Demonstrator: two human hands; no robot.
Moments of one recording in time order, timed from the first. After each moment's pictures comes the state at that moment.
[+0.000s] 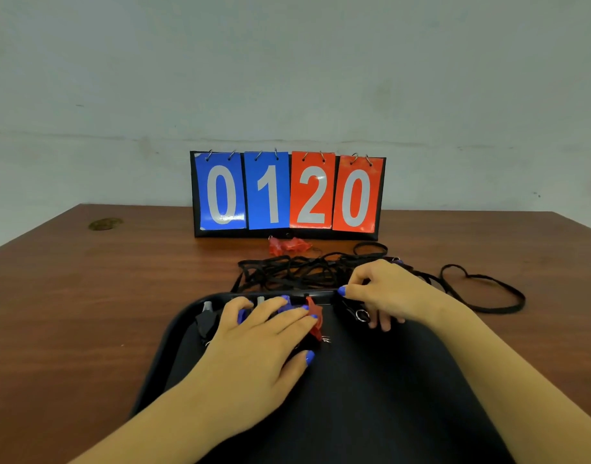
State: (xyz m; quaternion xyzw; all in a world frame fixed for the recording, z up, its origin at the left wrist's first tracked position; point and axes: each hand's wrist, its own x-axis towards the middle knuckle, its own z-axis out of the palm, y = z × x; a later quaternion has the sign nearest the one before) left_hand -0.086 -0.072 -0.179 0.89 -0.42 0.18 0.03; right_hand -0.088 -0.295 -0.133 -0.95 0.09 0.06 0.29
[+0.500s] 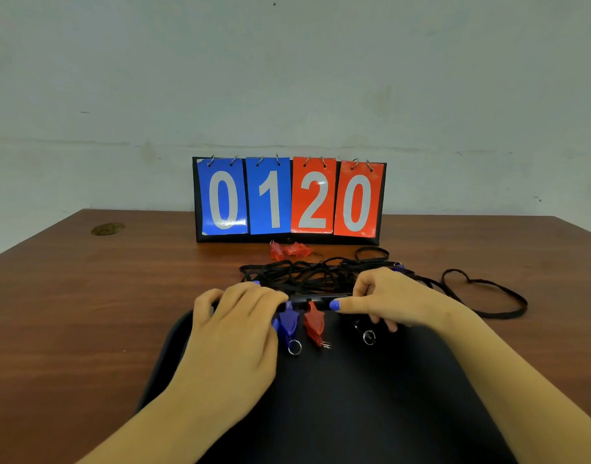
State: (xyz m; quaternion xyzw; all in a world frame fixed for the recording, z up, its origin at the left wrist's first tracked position) left_hand -0.086 -0.065 -0.167 0.89 -0.33 0.28 0.15; right_hand -0.089 -0.297 -0.129 -0.96 0.06 0.08 0.28
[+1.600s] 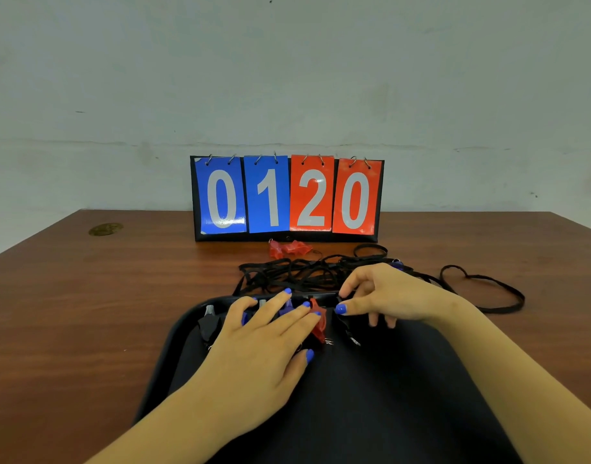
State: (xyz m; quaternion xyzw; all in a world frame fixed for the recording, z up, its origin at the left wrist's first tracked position) left_hand -0.084 -0.075 -0.178 0.88 -0.42 0.22 0.01; right_hand -0.086 -0.301 -0.133 -0.92 0.03 0.11 0.37
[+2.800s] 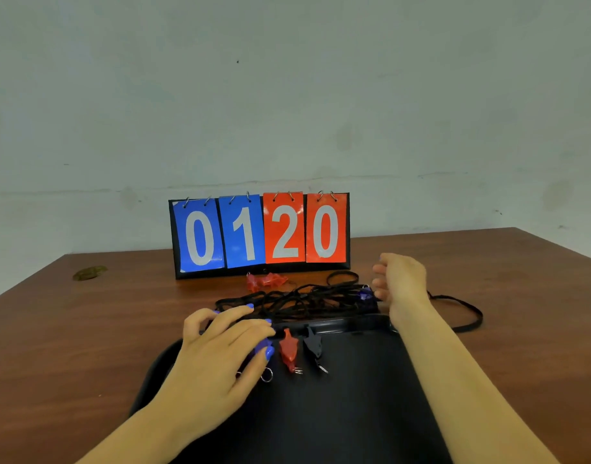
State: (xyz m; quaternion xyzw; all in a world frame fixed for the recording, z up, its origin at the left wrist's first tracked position) left_hand -0.076 -0.073 -0.156 0.87 -0.41 0.23 0.11; right_hand -0.087 -0.331 -0.108 -0.58 0.33 -0.26 0.70
